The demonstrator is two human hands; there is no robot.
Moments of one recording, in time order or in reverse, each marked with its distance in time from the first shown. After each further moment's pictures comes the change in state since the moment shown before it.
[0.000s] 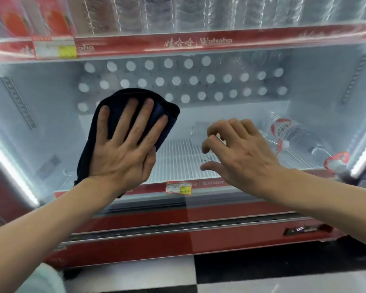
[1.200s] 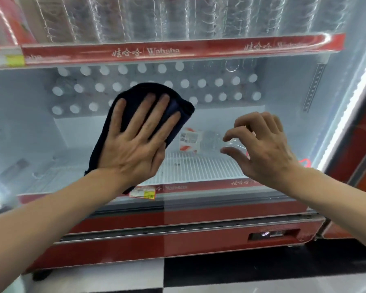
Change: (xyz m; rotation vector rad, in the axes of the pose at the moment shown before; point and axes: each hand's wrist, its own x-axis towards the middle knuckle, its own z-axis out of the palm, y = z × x) left_hand 0.080 0.083 0.005 -0.023 -0.007 0.056; right_hand -0.071 0.113 -0.026 0.093 0.159 0.080
